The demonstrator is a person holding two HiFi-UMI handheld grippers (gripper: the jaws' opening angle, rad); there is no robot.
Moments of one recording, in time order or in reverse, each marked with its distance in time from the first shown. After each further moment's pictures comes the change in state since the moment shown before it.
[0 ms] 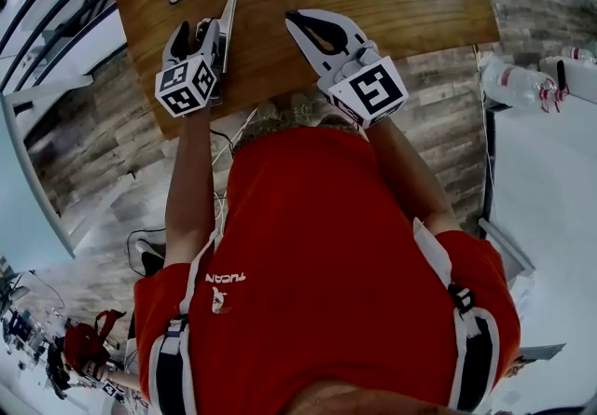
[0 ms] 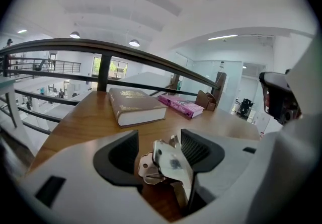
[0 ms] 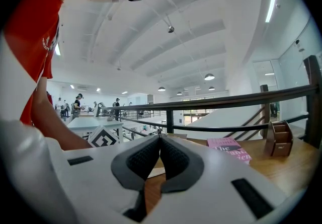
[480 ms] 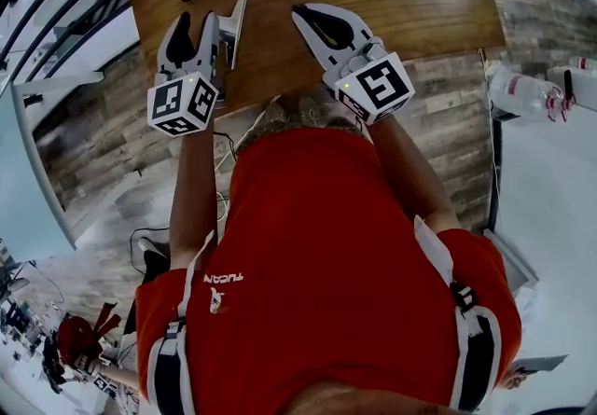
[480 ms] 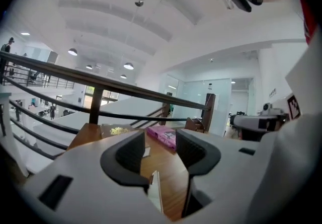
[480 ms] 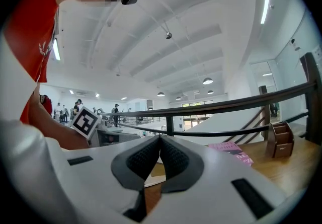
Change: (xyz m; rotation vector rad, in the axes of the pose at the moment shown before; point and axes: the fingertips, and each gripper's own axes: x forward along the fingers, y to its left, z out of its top) left arm -0.066 -0.045 0.096 0.039 -0.272 -0.078; right arm -0.001 -0.001 0.016 0.024 -0.063 -0.006
